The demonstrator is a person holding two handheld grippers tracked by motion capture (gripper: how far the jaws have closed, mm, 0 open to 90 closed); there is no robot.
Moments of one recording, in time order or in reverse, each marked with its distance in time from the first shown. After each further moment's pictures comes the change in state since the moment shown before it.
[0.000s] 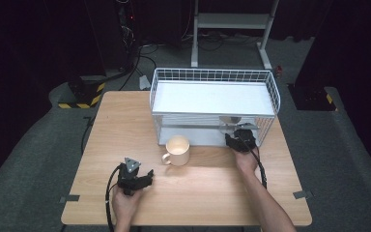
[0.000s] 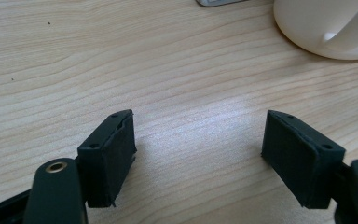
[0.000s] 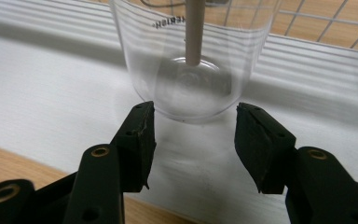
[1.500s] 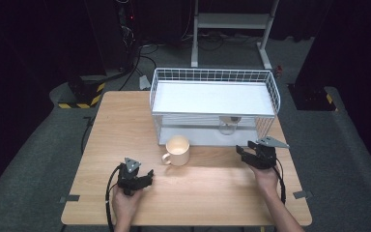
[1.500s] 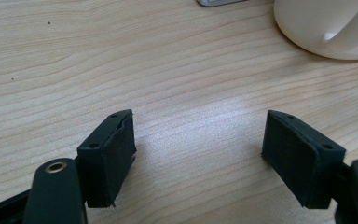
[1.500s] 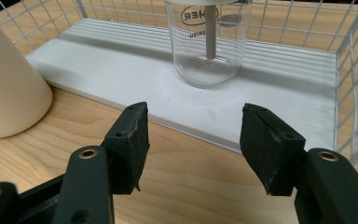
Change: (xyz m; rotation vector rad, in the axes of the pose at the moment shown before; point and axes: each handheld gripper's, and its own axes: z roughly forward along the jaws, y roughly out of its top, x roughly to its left) left arm 0.000 0.000 0.000 -0.001 0.002 -0.001; right arm -0.023 -0.034 -0.086 -0.113 0.182 0.028
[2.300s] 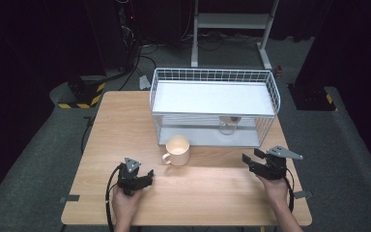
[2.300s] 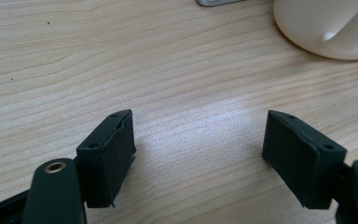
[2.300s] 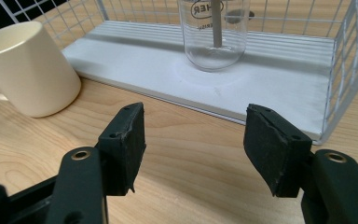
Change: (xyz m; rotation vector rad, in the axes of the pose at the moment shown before) left arm 0.000 0.000 0.000 -0.002 0.000 0.002; right arm -0.007 -0.020 -0.035 -0.028 0.067 0.017
